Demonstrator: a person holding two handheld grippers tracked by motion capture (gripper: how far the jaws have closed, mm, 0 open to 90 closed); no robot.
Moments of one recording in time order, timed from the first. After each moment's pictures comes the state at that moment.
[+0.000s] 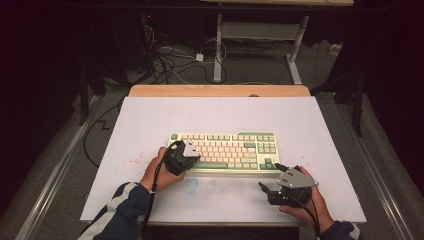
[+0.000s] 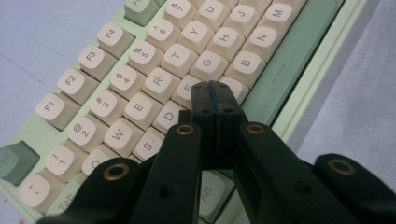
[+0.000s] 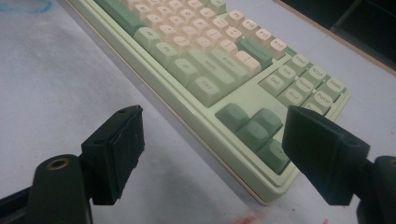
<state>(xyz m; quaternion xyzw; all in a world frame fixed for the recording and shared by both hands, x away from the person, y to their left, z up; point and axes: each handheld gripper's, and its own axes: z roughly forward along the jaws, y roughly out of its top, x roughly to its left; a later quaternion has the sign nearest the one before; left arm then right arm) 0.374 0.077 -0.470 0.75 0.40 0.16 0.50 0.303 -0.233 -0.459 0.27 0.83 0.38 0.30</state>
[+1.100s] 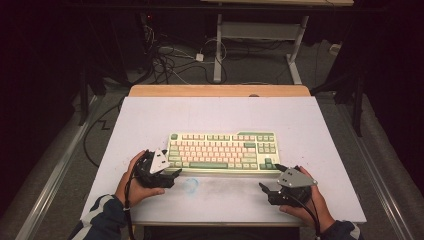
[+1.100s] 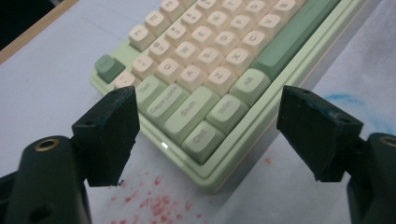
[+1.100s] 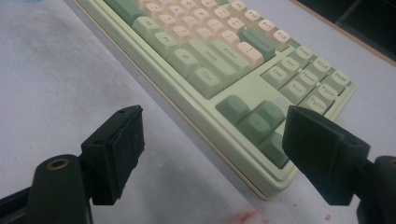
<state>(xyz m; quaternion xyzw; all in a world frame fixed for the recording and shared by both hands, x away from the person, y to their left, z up) 0.336 0.149 -0.473 0.69 0.42 0.22 0.55 0.305 -0.234 -0.462 0.27 0.84 0.37 0.30</state>
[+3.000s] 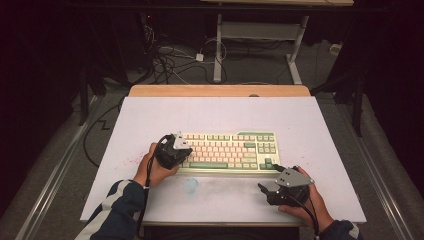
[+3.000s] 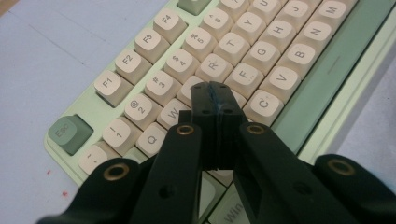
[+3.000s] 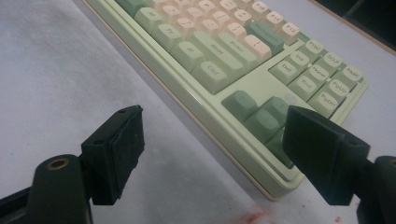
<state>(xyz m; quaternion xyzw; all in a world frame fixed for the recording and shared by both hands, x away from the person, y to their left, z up) 0.392 0.100 -0.464 0.73 0.43 0.17 0.51 0.309 -0.232 -0.466 0.27 0.84 0.36 0.29</state>
